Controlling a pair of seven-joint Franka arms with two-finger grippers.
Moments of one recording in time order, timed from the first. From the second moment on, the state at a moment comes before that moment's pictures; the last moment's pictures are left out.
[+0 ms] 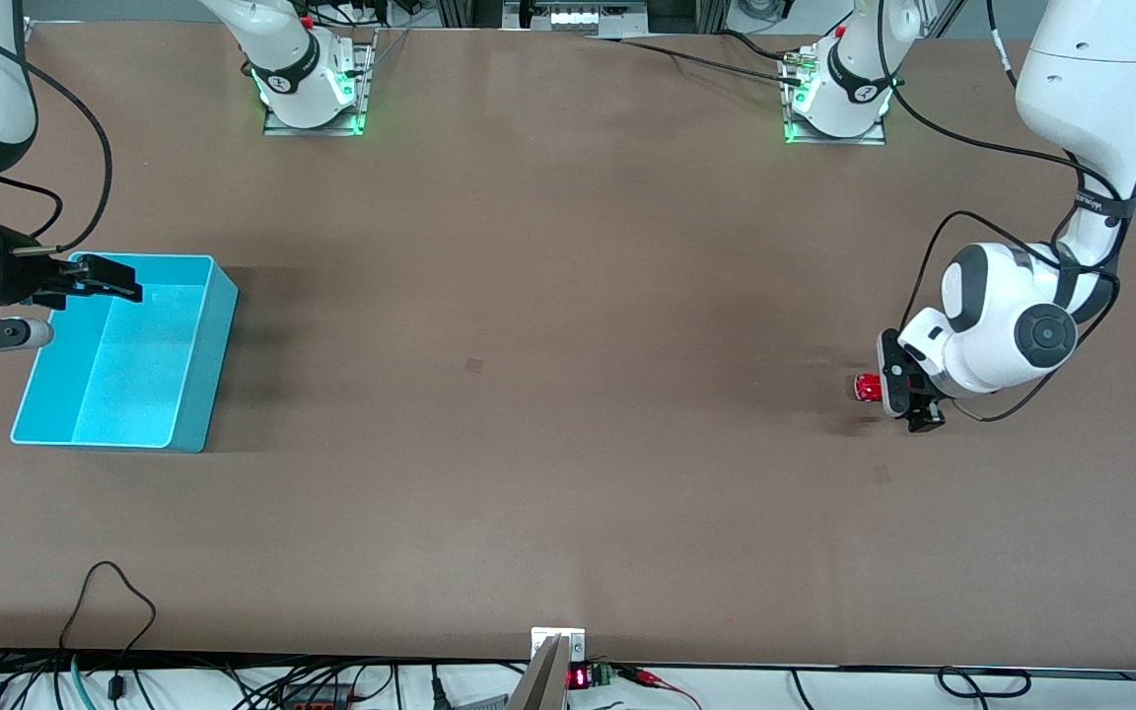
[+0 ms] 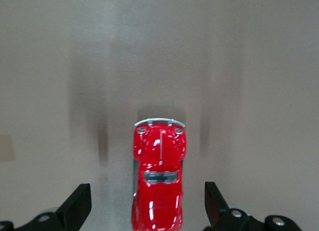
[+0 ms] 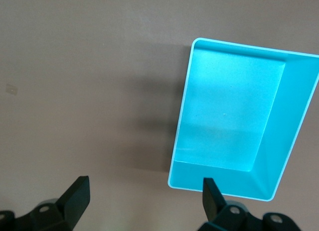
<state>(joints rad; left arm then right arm) 0.10 0.51 -0.07 -2.00 0.05 2.43 1.54 -0.07 0.19 0.03 -1.59 0.00 1.63 -0.15</state>
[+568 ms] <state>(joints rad) 0.12 0.47 -0.07 -2.11 0.05 2.55 1.57 -0.08 0.19 0.03 -1.59 0.00 1.63 -0.15</state>
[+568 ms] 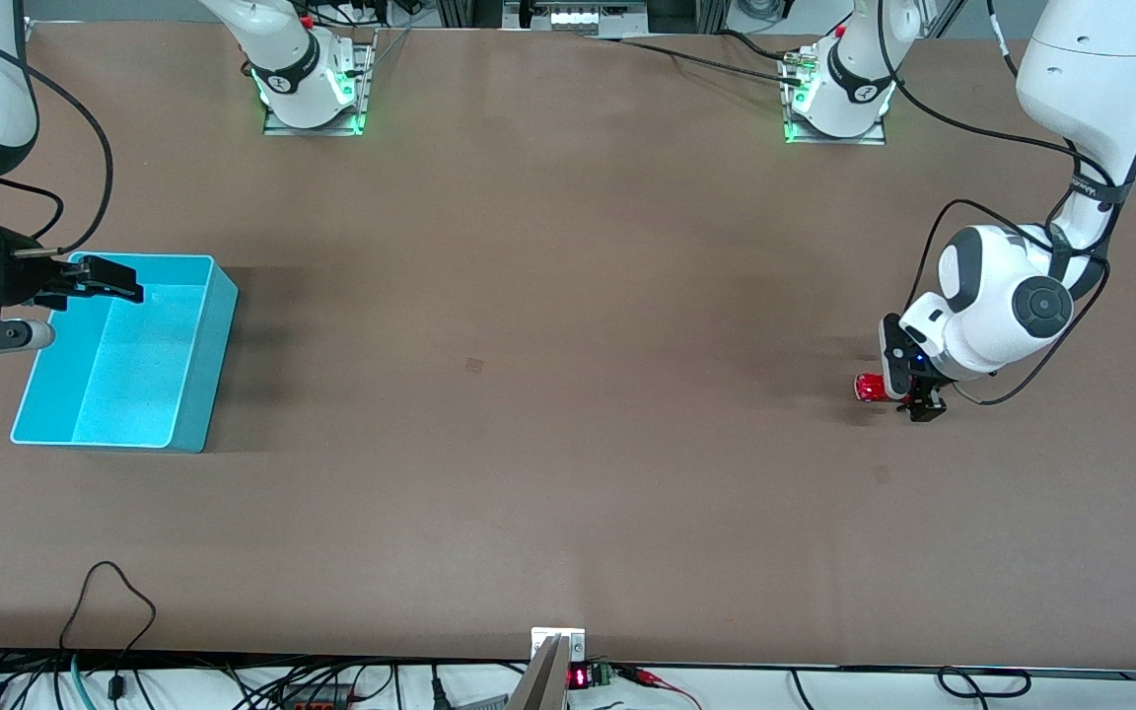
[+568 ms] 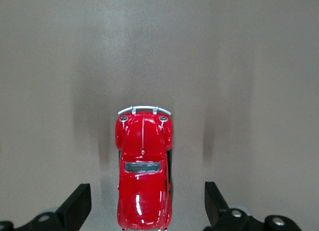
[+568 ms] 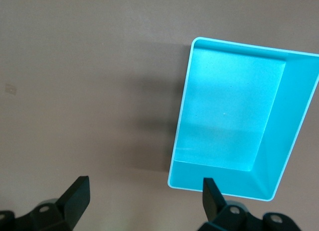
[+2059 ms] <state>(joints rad) 0.12 0.47 -0.07 -2.12 0.05 2.56 1.64 -0.08 0.19 0.03 -1.59 0.00 1.63 -0.15</state>
